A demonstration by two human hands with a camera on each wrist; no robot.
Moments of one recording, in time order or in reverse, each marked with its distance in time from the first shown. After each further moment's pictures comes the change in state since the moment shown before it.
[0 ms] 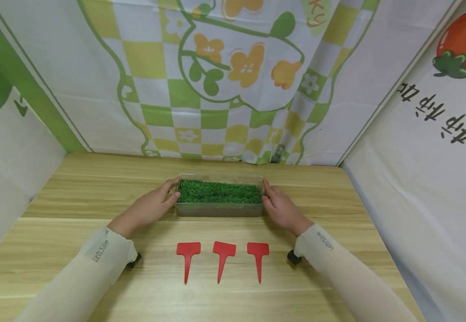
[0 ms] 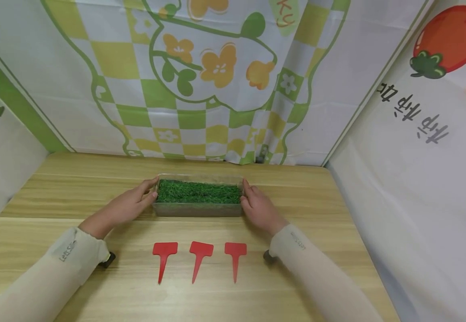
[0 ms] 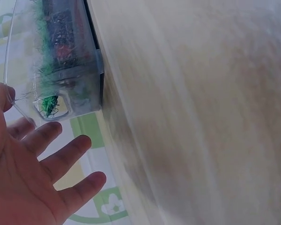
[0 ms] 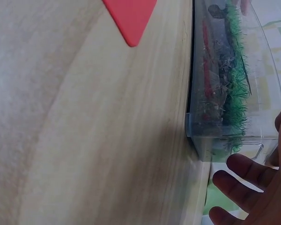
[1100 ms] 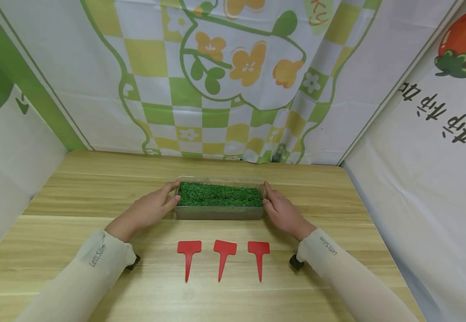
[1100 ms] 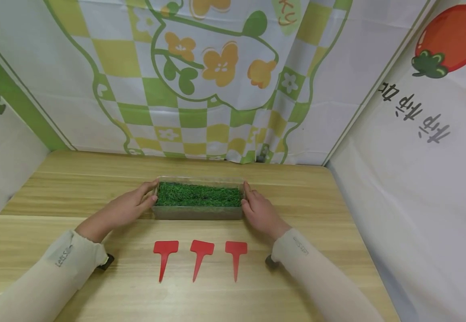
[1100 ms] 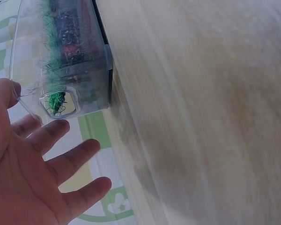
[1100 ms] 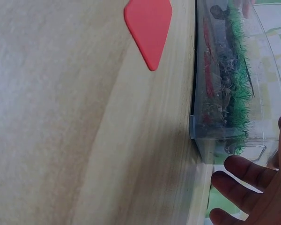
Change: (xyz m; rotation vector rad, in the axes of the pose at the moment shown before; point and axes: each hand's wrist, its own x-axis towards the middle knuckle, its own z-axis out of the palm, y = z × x) left_hand -0.011 0.005 0.000 0.039 -0.005 0.006; right_hand -0.011 -0.001 0.004 0.026 -0.026 0.022
